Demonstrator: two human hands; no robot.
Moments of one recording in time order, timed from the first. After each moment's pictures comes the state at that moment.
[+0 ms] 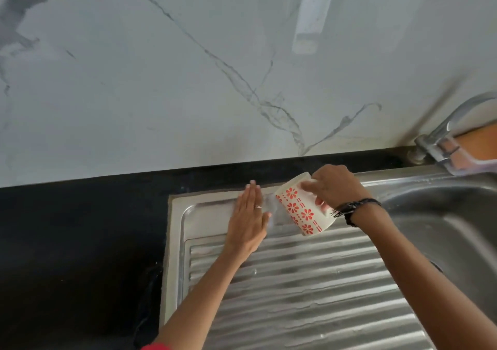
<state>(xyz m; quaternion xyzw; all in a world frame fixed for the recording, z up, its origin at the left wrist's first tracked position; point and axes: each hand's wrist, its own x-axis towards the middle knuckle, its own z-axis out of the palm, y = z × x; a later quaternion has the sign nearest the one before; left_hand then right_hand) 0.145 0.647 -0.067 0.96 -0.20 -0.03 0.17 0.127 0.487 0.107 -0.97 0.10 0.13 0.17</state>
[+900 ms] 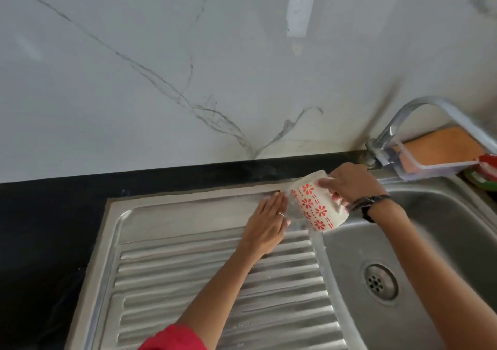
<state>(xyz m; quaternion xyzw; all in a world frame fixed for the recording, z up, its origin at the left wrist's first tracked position) 0.130 0.483 -0.066 0.93 -0.33 -0.06 0.15 0.113 0.325 0.113 -0.95 0.16 0.12 0.23</state>
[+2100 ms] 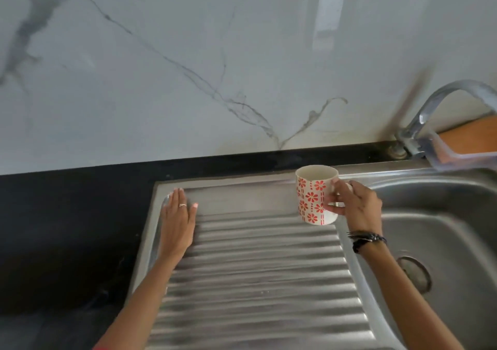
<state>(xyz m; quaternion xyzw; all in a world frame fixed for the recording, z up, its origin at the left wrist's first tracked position) 0.097 0.705 -0.045 0.98 0.05 0.03 0.18 0.046 0.375 0.061 -0.74 0.21 -0.12 0.62</state>
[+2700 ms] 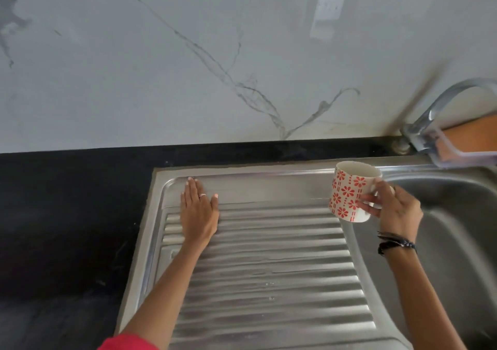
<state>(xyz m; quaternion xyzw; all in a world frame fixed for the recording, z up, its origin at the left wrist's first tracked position) 0.100 0.664 -0.061 0.99 0.07 0.01 0.13 0.031 0.354 0.055 -0.70 0.30 -0.22 0.61</state>
